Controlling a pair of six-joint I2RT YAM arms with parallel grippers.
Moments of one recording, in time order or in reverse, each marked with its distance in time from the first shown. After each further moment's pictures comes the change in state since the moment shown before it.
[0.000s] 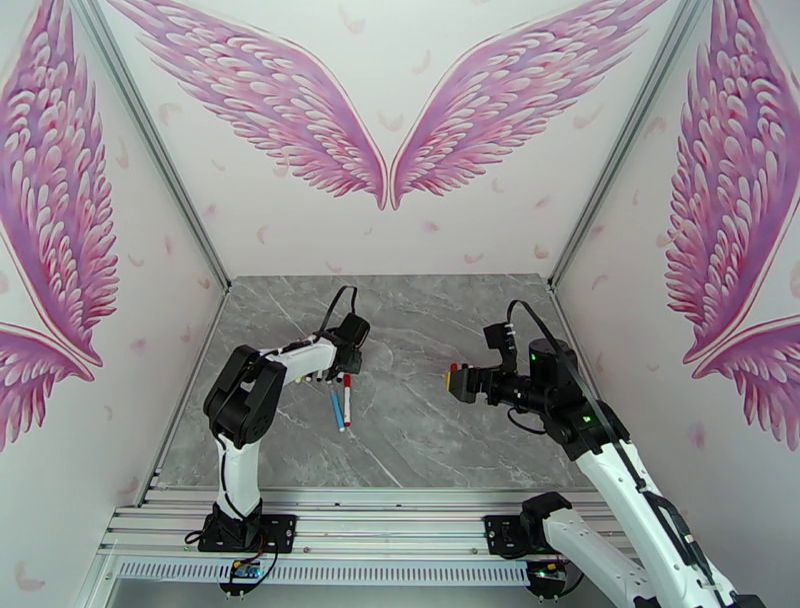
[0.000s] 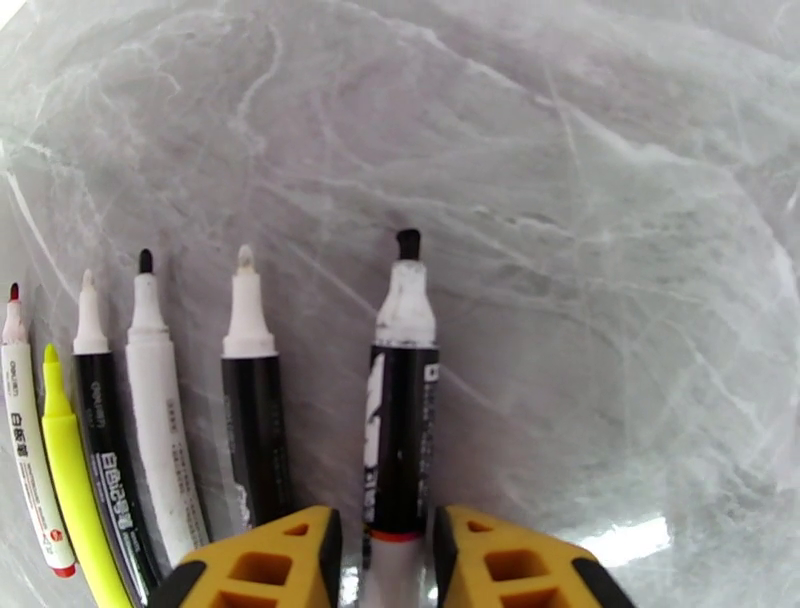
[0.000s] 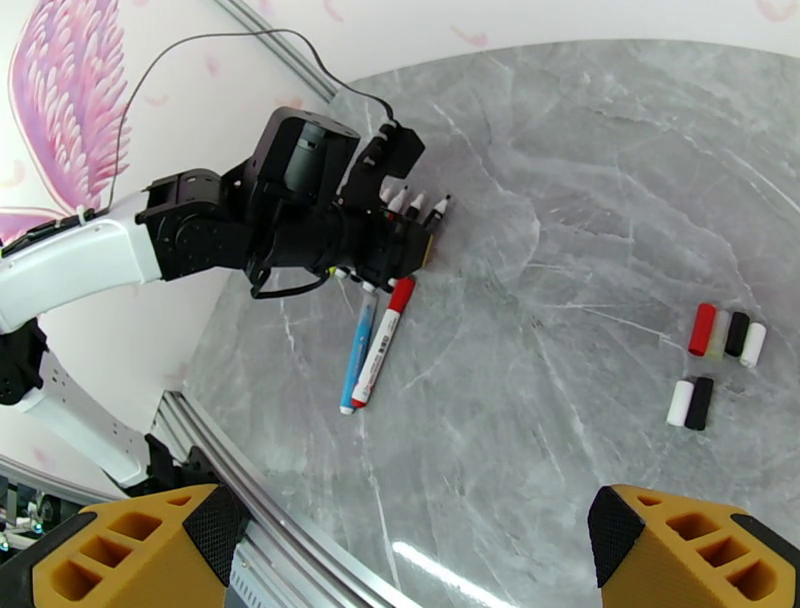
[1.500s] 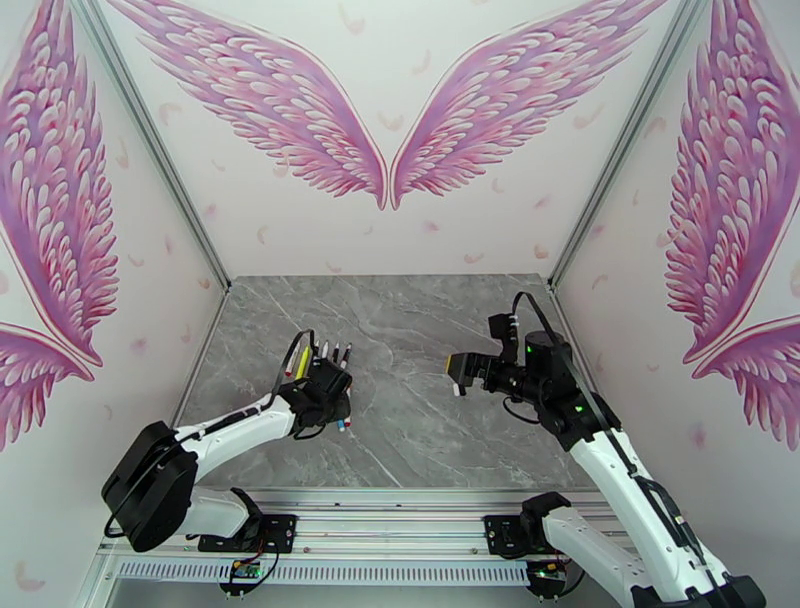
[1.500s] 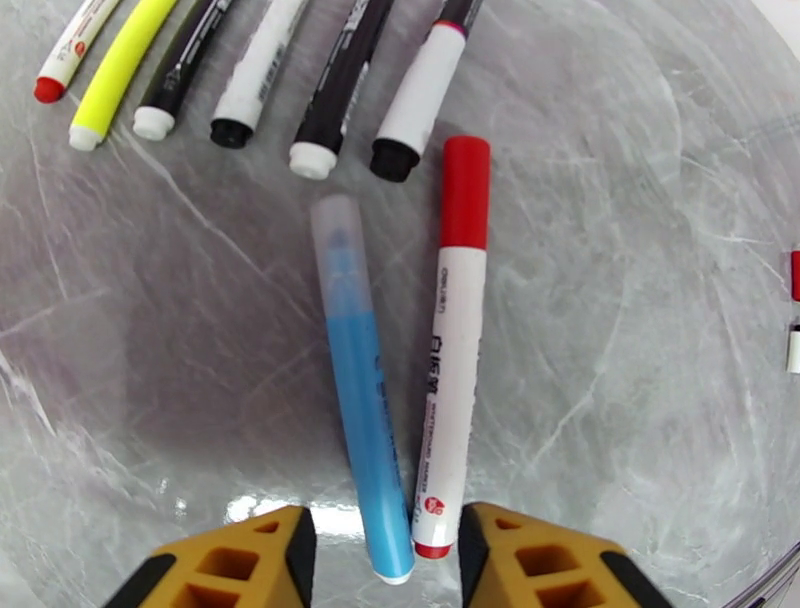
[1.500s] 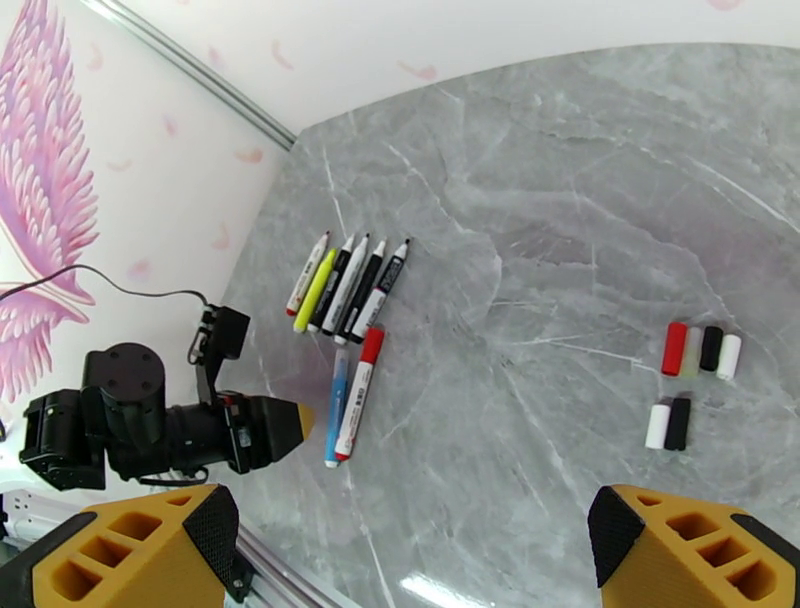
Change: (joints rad) left arm -0.173 -0.558 -0.546 -0.024 0.075 -0.566; right arm 0.000 0.056 0.004 0.087 0.097 0.102
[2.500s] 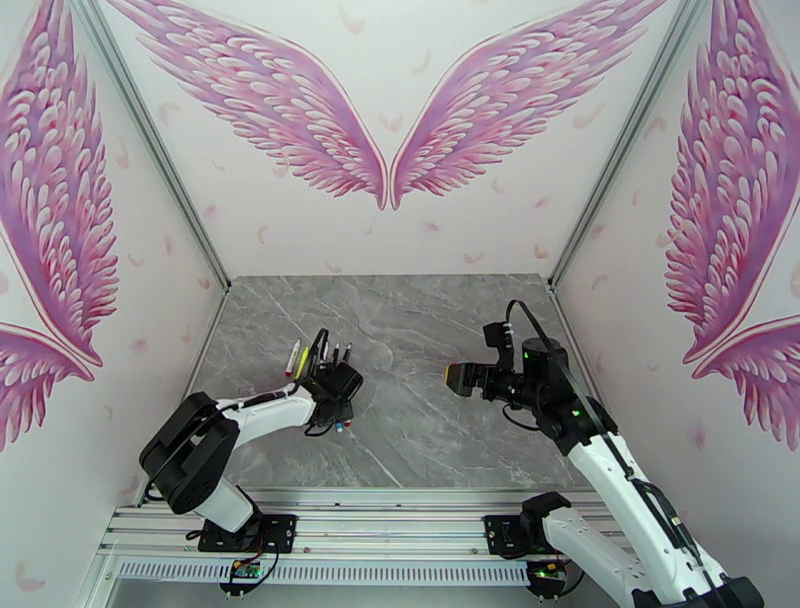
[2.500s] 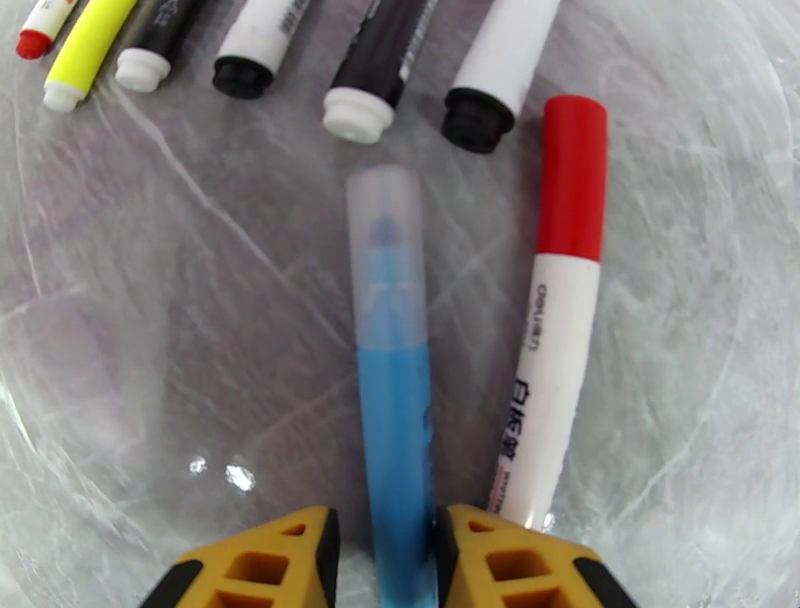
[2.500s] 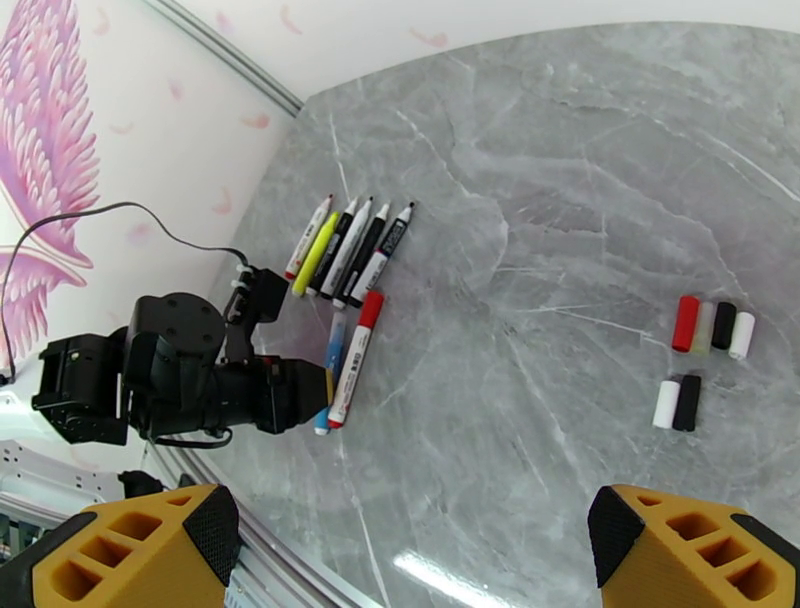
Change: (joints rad) left arm -0.006 0.191 0.059 -0.016 -0.042 -0.031; right arm 0.000 -0.015 -0.049 -0.007 -0.045 -0.047
